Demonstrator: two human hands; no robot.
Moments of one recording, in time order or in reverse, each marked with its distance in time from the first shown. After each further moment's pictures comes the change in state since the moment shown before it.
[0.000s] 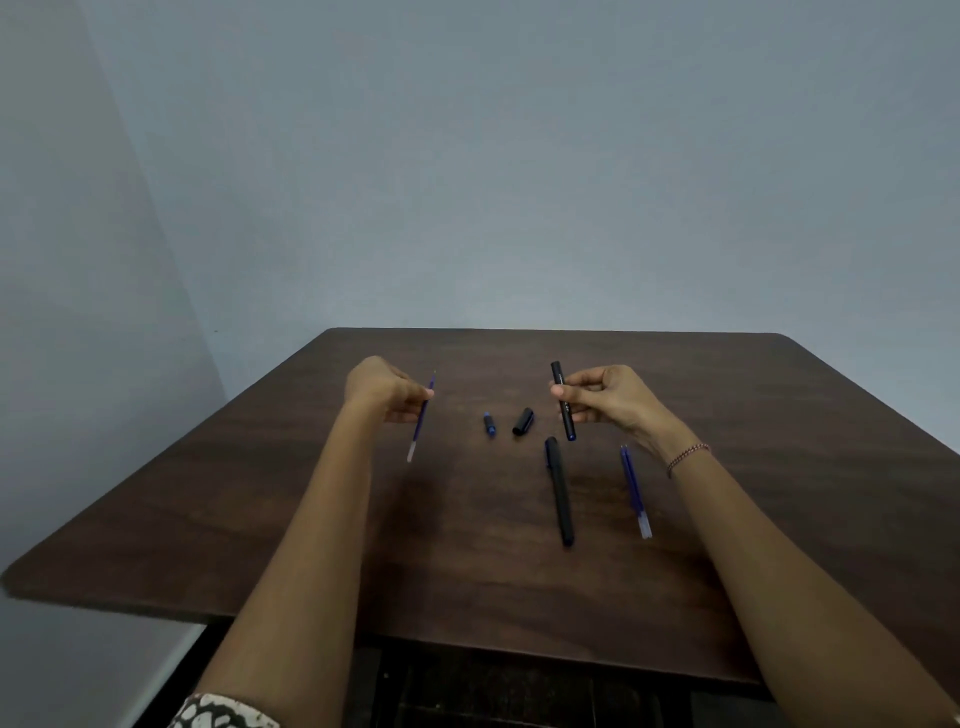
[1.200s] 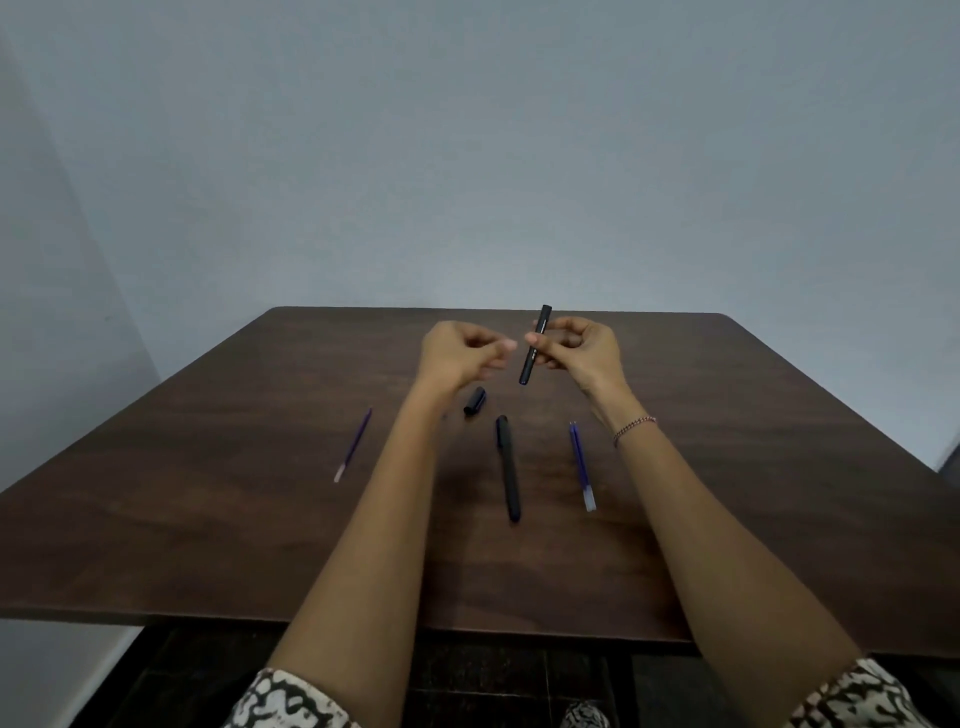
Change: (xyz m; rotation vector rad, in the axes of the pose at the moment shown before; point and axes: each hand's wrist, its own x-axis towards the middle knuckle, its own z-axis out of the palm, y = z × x) left_hand -0.022 0.031 0.109 -0.173 -0.226 0.435; right_hand -0.002 -0.003 -0.010 0.035 0.342 -0.196
